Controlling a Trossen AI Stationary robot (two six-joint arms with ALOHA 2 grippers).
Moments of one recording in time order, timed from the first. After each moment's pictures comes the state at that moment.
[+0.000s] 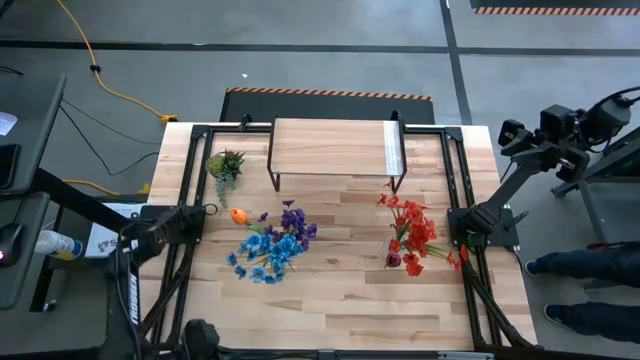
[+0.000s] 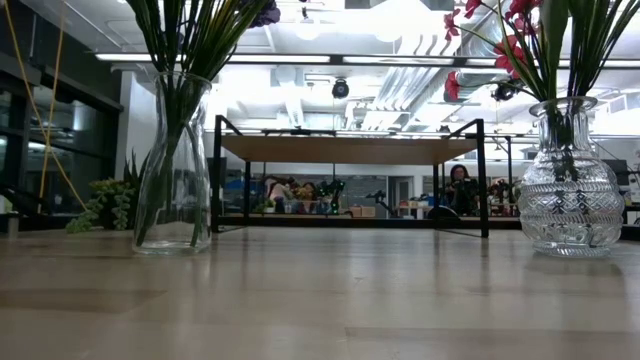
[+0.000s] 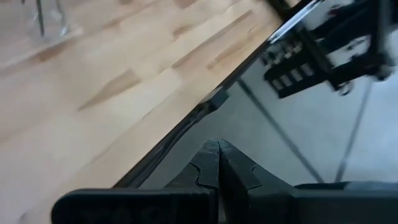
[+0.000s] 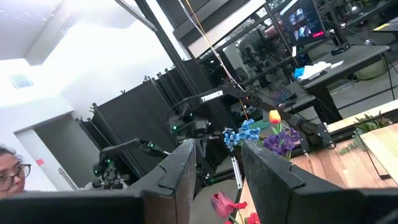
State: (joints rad) left arm -1.19 2.10 2.34 -1.57 -0.79 -2.03; right arm 0.79 0.24 1.24 -0.80 0.46 0.49
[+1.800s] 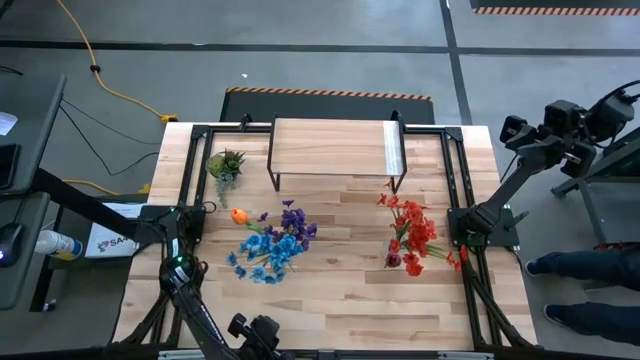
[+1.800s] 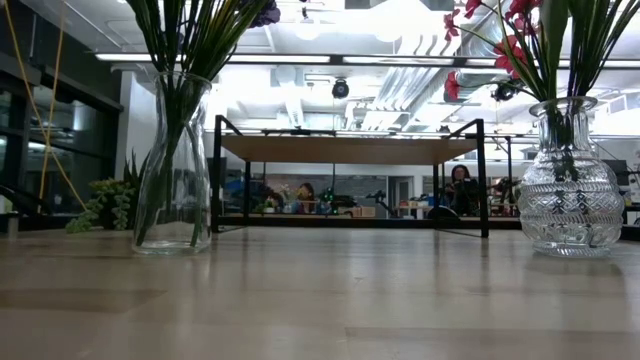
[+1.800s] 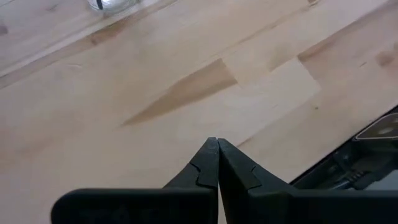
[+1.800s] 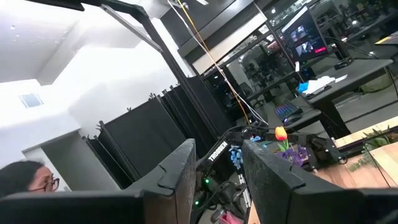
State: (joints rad) left arm -0.96 2.42 2.25 -1.57 -0.58 -2.05; right arm 0.79 0.24 1.24 -0.71 0.48 0.47
